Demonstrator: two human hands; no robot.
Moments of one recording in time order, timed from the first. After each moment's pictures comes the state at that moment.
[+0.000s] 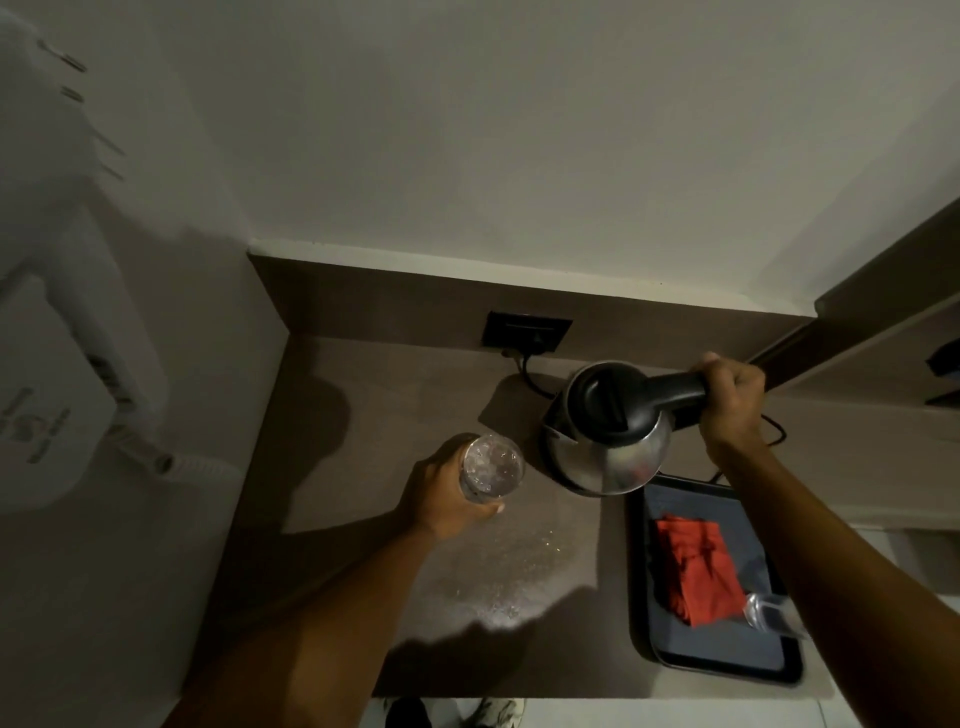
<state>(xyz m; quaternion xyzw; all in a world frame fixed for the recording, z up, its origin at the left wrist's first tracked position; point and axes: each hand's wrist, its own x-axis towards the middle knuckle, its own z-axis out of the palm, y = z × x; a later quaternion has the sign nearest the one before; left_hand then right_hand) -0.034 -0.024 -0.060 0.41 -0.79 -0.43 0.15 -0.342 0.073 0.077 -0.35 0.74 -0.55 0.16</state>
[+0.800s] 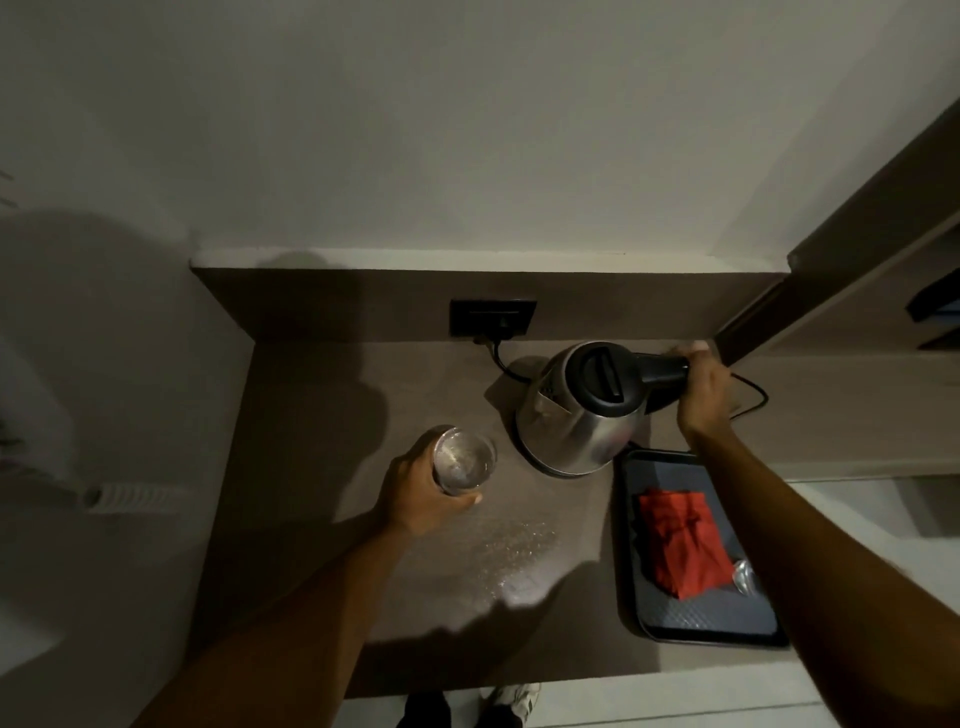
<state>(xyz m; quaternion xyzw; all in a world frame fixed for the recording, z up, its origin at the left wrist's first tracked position) -0.042 -0.022 -0.056 0.43 -0.77 -0.44 0.12 -0.375 0.095 0.025 -0.22 0.80 -0.53 0.16</state>
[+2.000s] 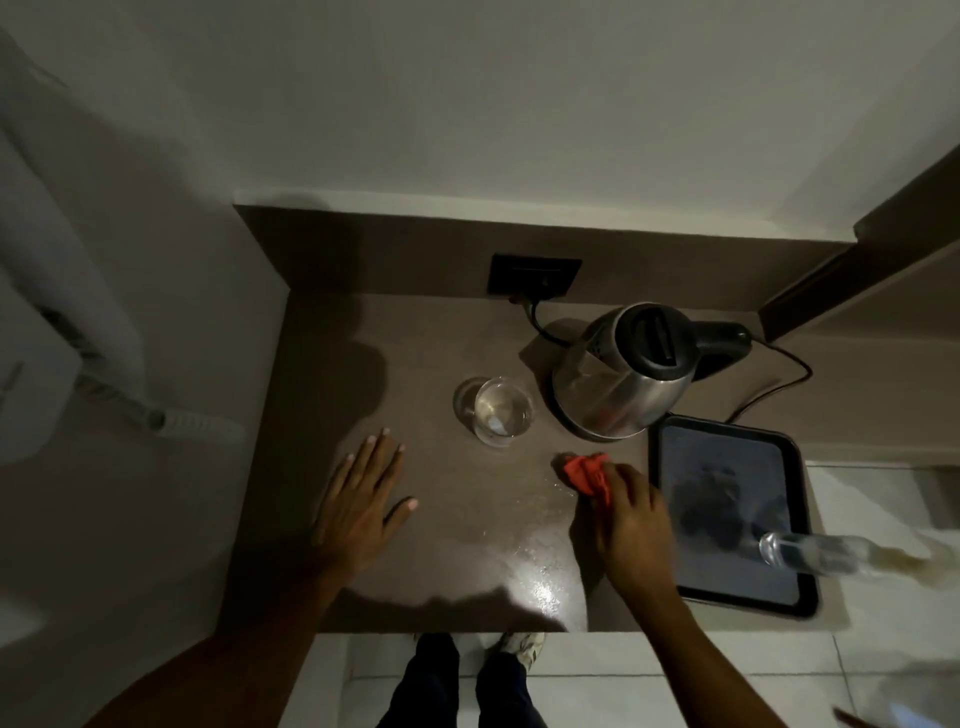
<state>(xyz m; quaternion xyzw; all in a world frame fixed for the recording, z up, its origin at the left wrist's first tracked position) 0.092 -0.008 -0.084 0.40 -0.90 -0.12 -0.12 -0.181 0.190 -0.036 -0.39 0.90 -0.10 0.16</state>
